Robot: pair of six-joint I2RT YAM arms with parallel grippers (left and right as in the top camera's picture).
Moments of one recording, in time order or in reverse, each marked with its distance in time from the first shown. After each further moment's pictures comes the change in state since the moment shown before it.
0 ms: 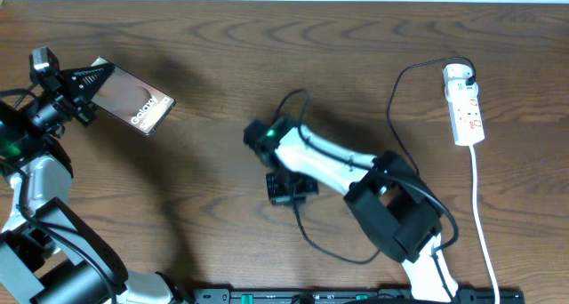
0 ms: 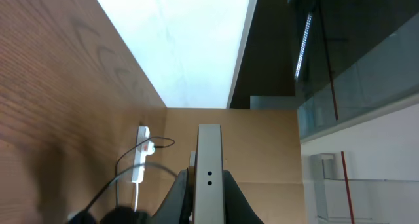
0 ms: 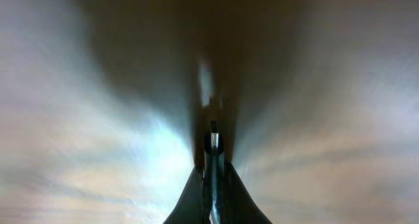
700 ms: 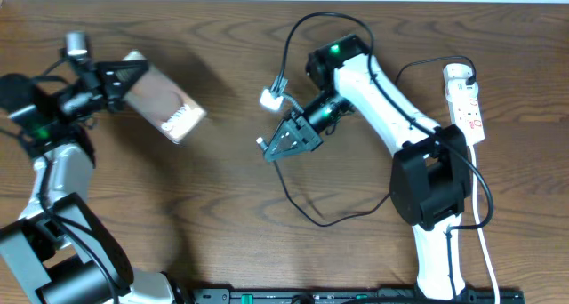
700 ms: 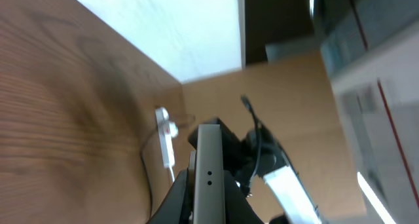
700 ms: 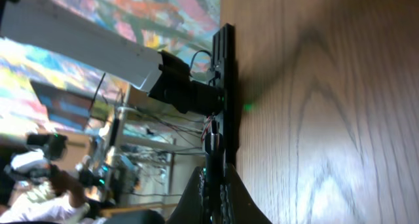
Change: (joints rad) left arm -0.171 0.000 0.000 0.000 0.014 0.287; right arm -0.310 0.040 0.383 -0.523 -1.056 -1.643
